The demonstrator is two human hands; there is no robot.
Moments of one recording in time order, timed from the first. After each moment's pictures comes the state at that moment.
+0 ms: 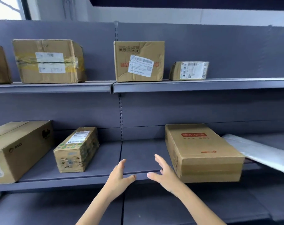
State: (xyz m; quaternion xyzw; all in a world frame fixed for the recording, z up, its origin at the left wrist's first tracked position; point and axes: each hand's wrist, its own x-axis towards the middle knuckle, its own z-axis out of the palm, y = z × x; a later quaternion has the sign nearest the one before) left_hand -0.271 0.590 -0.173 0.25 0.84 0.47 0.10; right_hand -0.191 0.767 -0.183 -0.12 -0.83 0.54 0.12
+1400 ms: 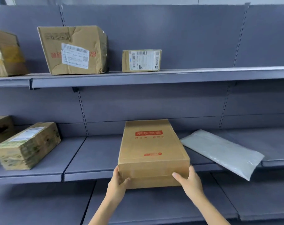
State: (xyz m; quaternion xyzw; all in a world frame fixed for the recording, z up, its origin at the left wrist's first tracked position) left_hand -0.182 0.818 -0.232 0.15 0.78 0.60 0.12; right_hand -0.073 1.049 -0.235 -0.33 -0.77 0.51 0.19
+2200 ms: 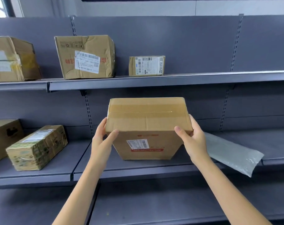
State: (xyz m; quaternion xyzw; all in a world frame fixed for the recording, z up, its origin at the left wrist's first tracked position) left_hand -0.178 0.773 -0.083 0.28 0.62 0.73 -0.08; right_hand -0.066 0.998 -0.087 -0.08 -0.72 0.55 0.42
